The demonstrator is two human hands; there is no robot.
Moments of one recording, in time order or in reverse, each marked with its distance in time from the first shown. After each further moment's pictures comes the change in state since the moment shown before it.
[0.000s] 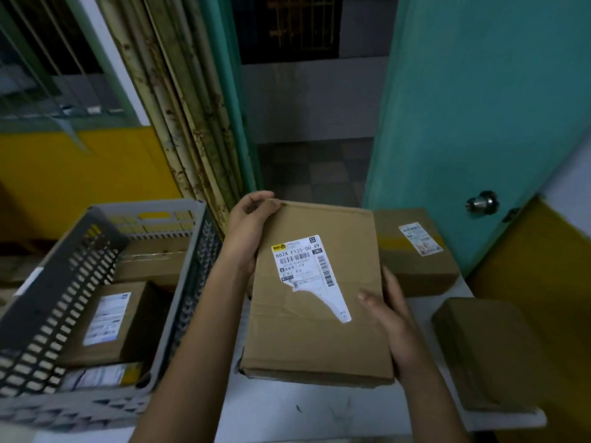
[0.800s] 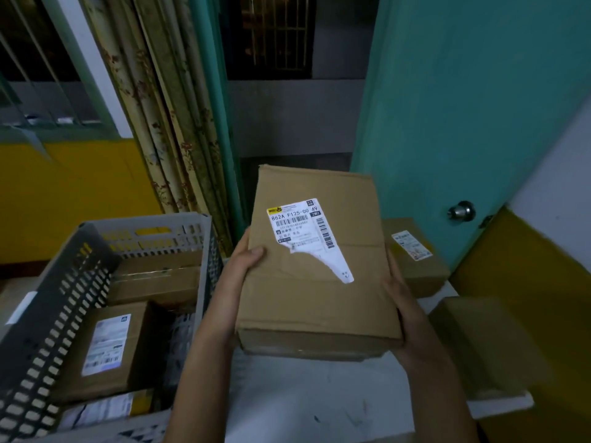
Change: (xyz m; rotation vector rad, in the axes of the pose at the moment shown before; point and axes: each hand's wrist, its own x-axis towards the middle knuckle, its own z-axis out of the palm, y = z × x) left_hand -0.062 0.018 -0.104 -0.141 -0.332 -0.107; right_hand -0.022 -0.023 0.091 0.148 -0.027 -0.103
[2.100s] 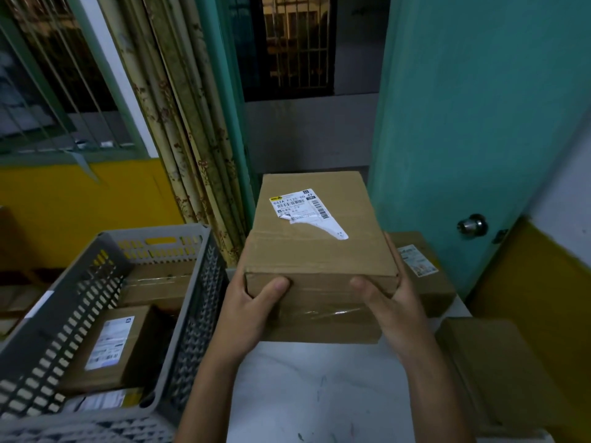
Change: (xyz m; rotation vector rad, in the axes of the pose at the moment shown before) left_hand -0.017 -0.038 0.078 0.531 0.155 0.397; right_hand 0.013 -0.044 -0.058 -0.392 -0.002 -0.202
